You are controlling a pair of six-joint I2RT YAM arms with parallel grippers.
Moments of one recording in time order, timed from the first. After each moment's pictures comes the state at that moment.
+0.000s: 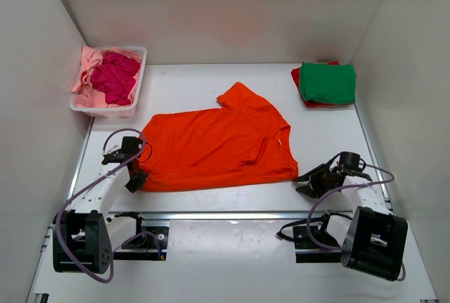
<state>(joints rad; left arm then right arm) -0.03 1.08 0.56 -0.81 -0.32 -0.83 -0.29 1.05 0.36 -0.54 -0.55 0.80</state>
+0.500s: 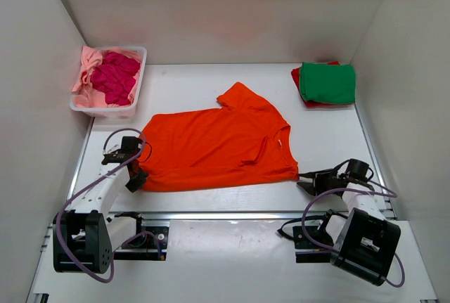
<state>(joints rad) -0.03 1.08 0.55 -0.79 -0.30 -0.81 -0.44 1.00 0.24 -0.39 -0.68 1.08</state>
